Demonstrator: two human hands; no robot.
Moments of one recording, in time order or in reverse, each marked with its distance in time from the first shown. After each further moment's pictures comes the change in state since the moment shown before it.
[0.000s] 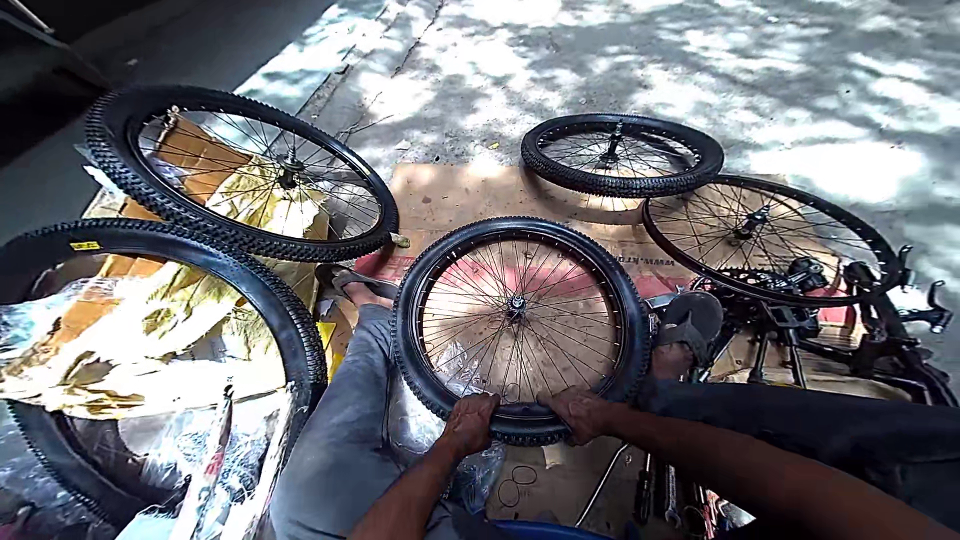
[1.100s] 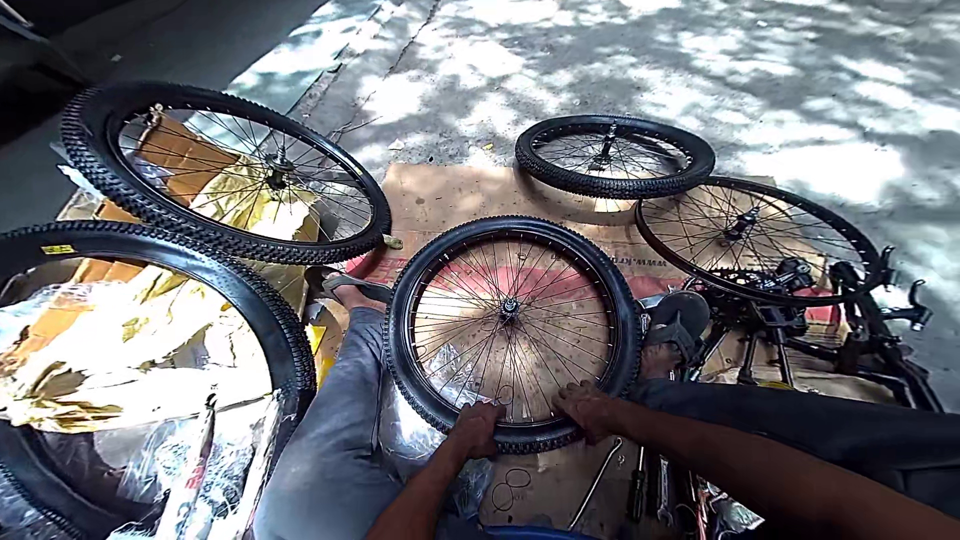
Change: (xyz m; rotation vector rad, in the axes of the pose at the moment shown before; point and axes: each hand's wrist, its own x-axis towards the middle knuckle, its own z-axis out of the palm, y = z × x) left_hand 0.025 0.009 0.016 -0.059 -0.166 0.034; right_hand -0.008 0.025 0.006 -0.112 -0.098 0.056
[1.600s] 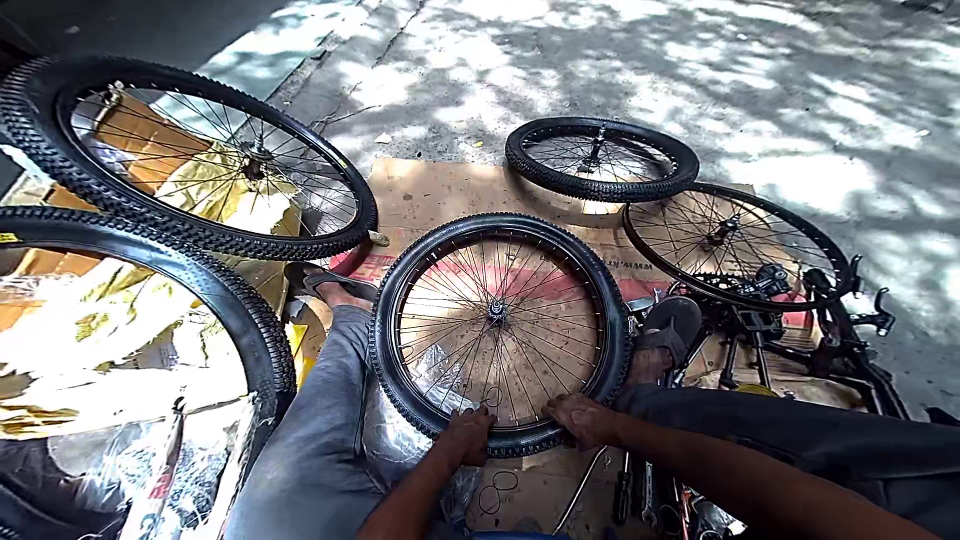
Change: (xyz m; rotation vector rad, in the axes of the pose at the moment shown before) left_hand 0.009 0.007 0.005 0.039 -0.092 -0.008; right_hand -0.014 0.006 0.016 0.073 0.119 -0.128
